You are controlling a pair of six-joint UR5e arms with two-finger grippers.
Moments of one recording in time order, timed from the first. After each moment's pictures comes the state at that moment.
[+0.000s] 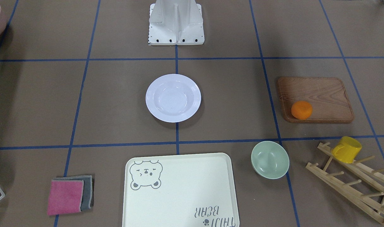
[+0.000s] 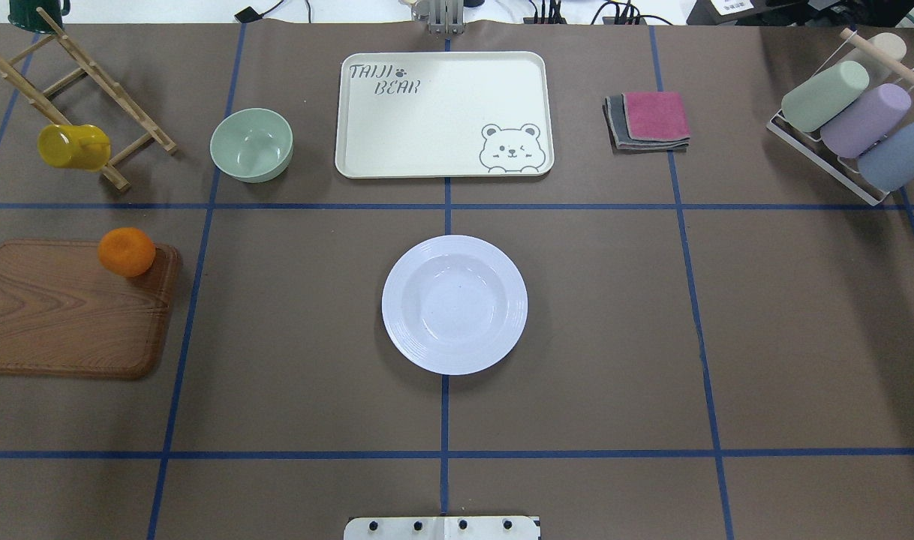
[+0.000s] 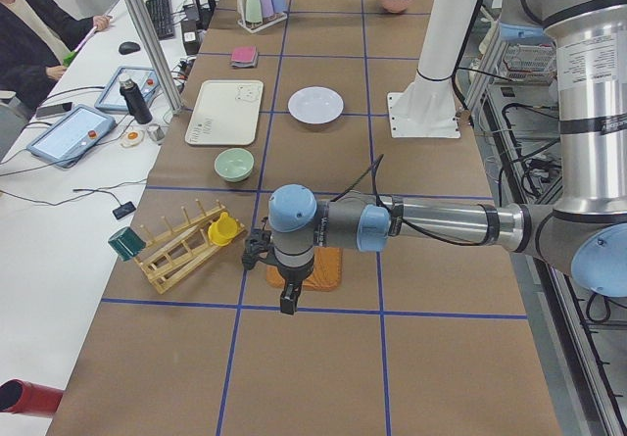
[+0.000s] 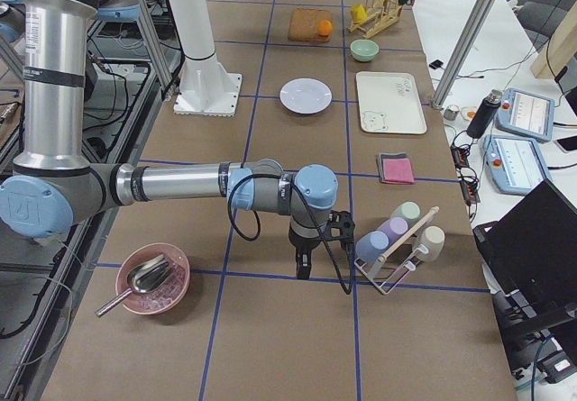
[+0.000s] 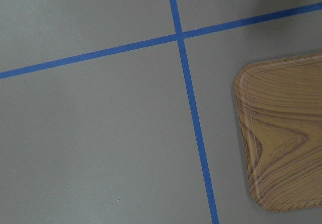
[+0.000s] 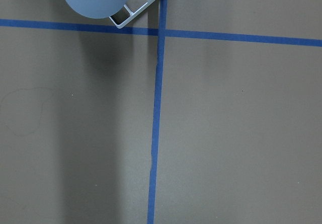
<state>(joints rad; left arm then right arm) -1.54 -1.41 -1.80 -1.57 -2.29 0.14 1.57 -1.69 1.78 -1.73 2.30 -0.10</state>
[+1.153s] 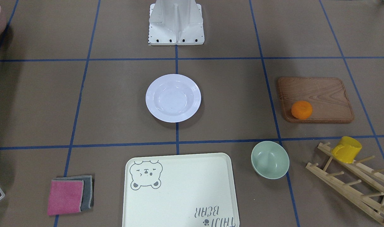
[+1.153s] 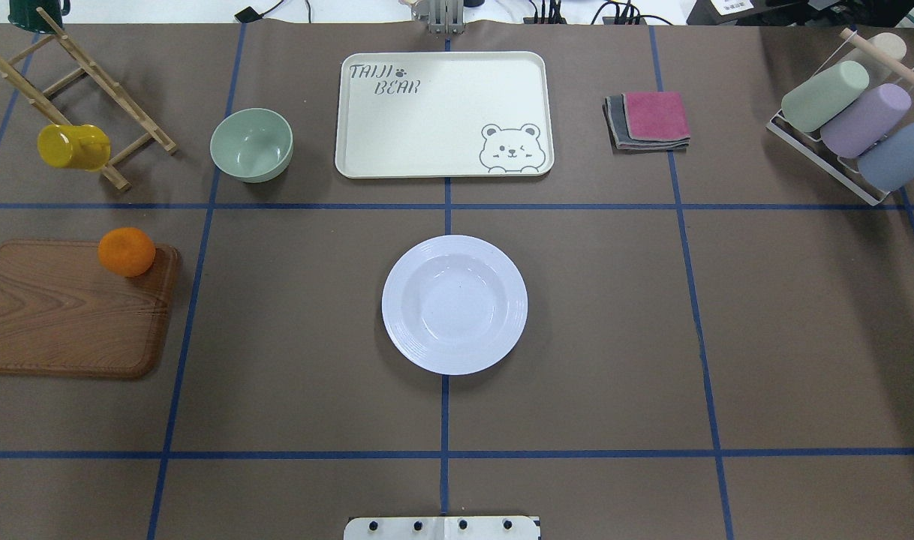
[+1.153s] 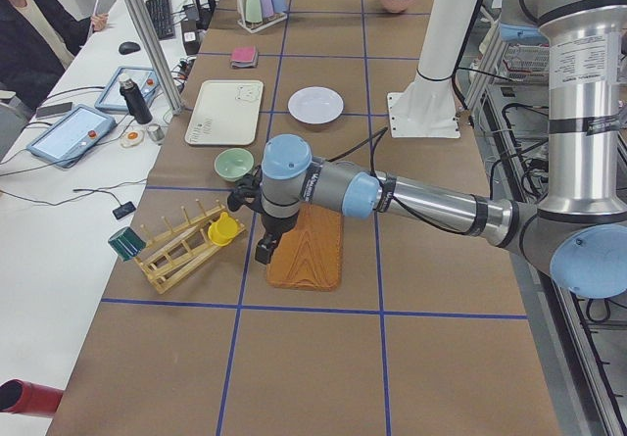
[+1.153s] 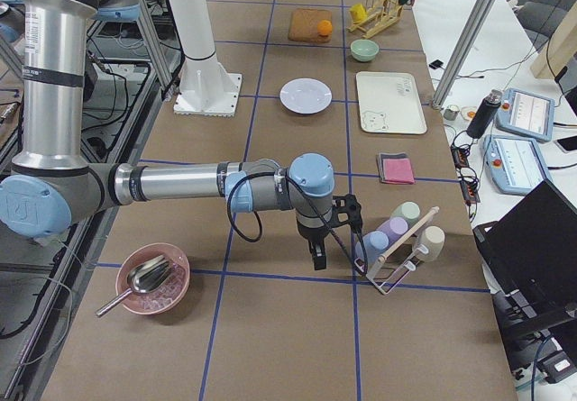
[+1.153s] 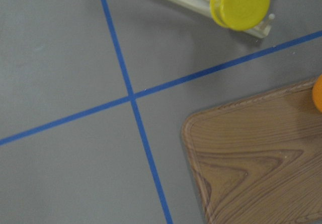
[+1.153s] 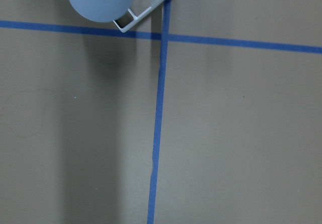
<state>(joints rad) -1.51 -1.49 -1.89 -1.69 -2.36 0.13 1.56 -1.69 1.79 -1.49 2.33 -0.06</state>
